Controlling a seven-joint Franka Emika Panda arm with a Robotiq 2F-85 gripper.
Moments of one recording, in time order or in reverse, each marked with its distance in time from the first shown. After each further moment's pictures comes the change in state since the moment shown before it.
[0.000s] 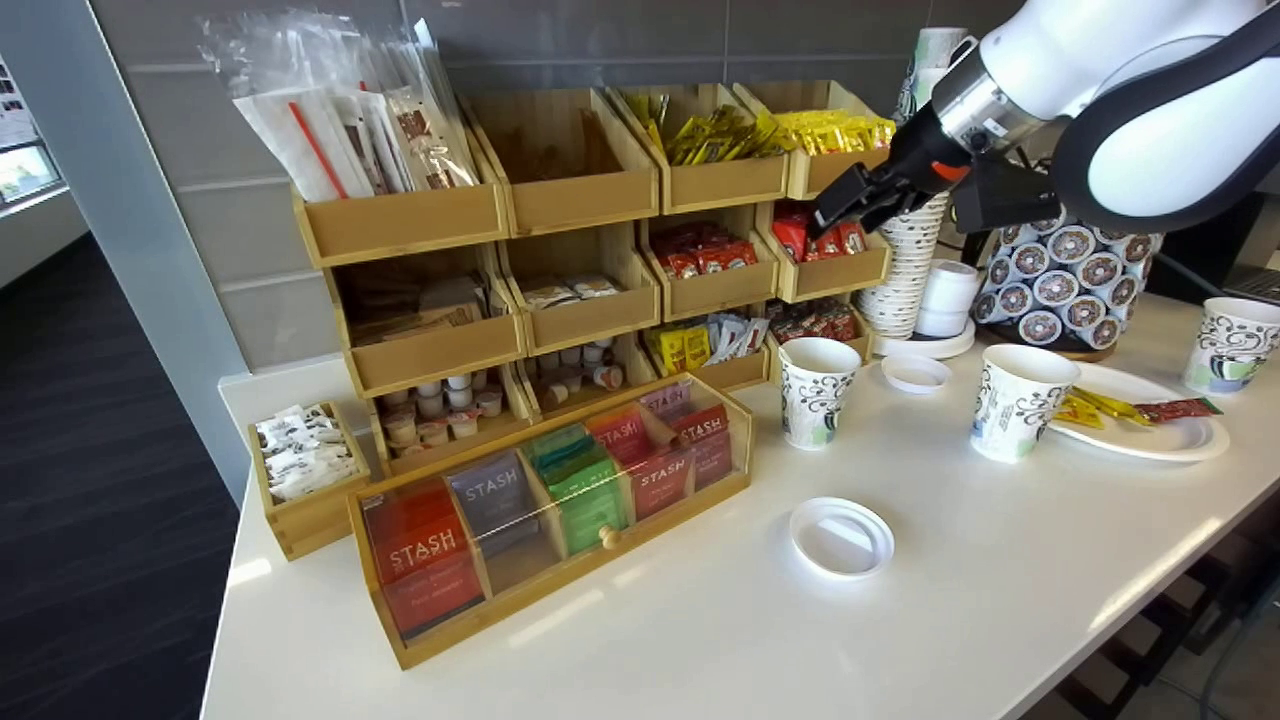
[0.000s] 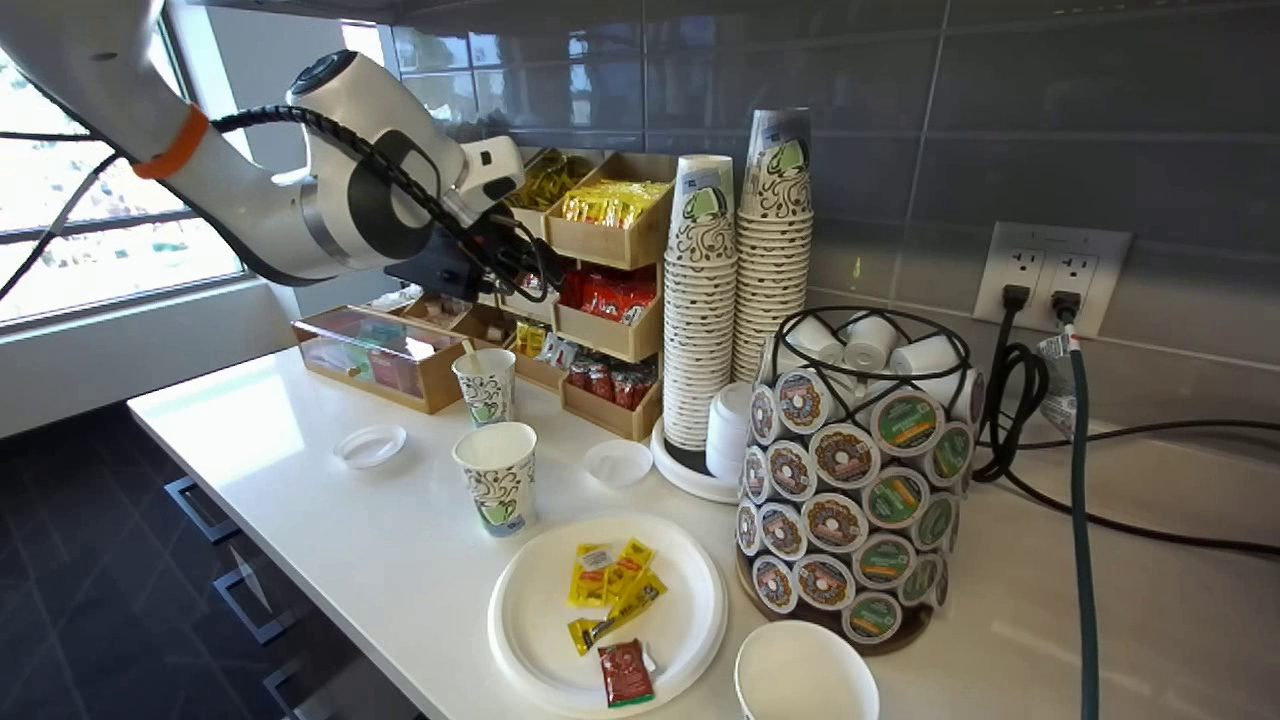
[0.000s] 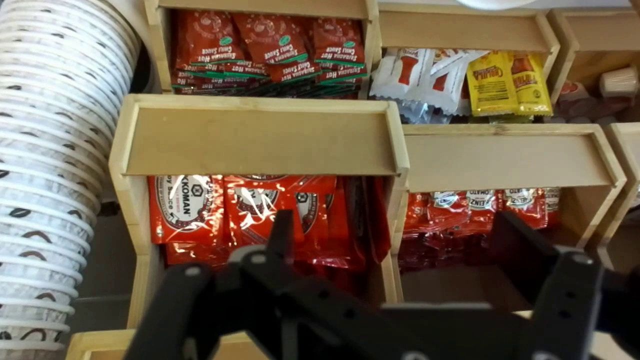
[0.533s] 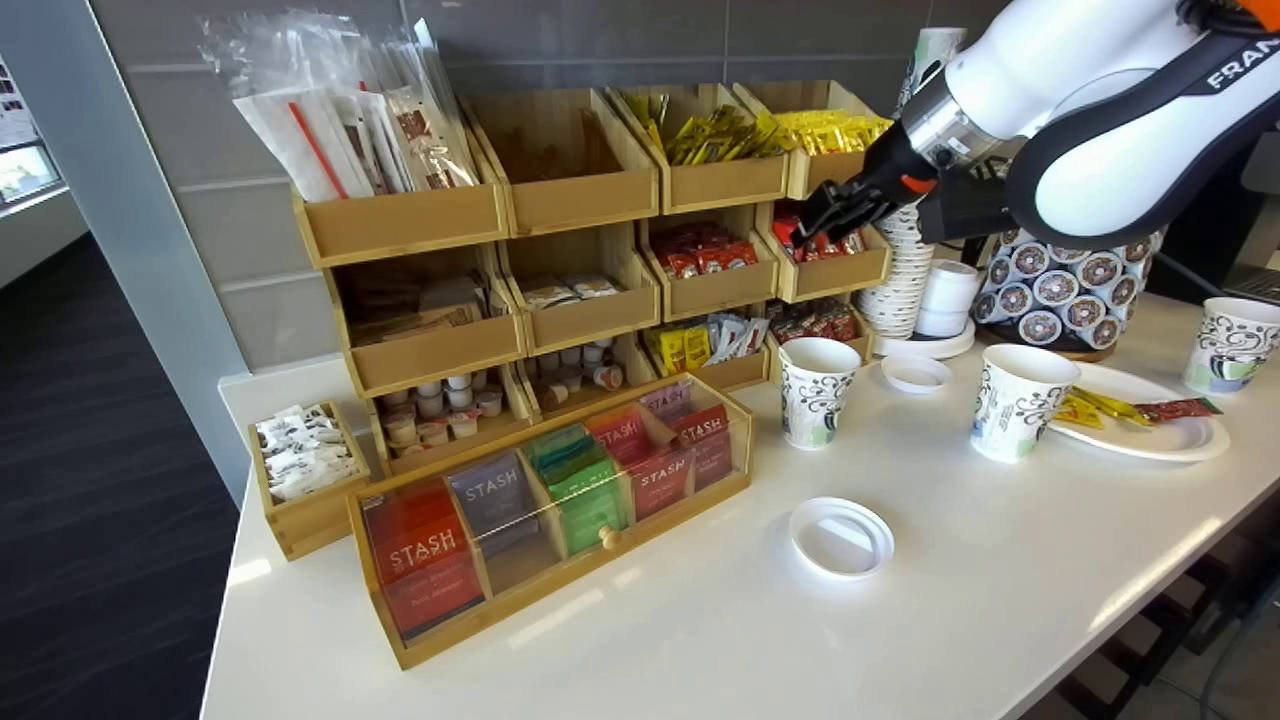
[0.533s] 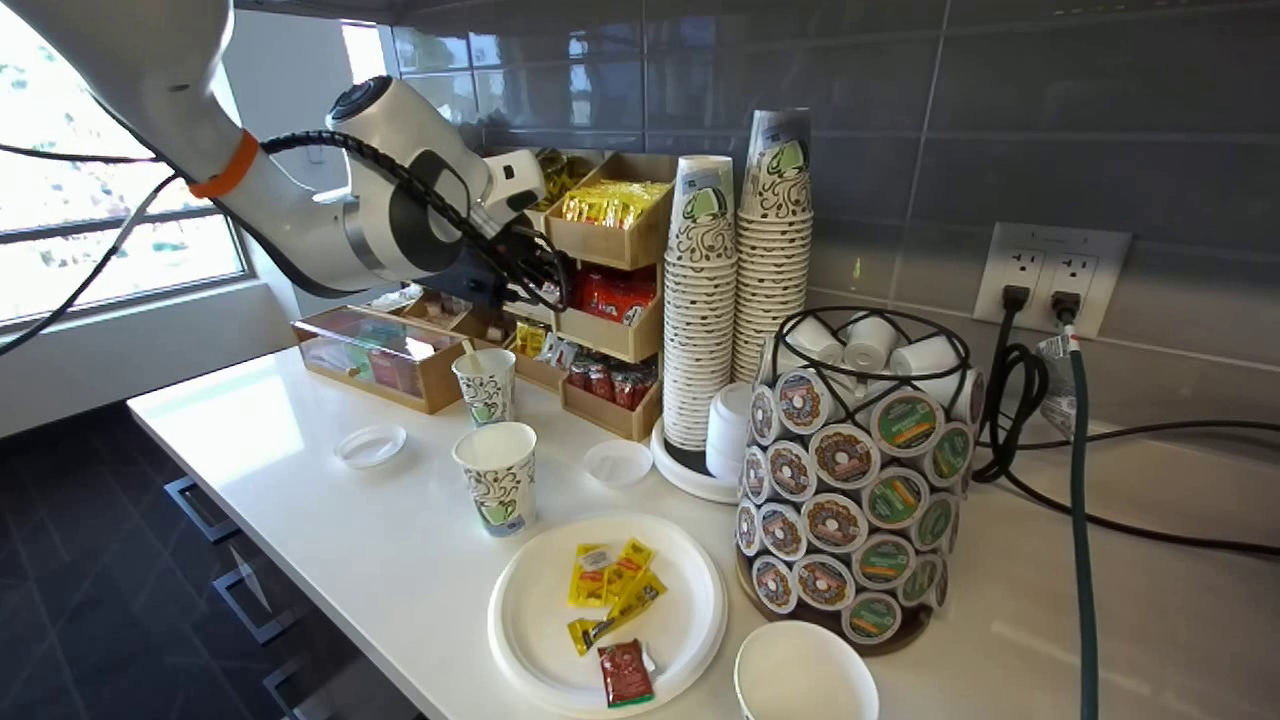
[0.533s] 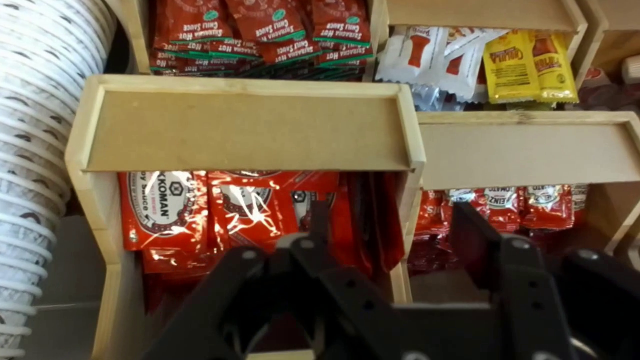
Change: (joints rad) arm 0.115 0.103 -0.121 0.086 -0.013 0.041 0.010
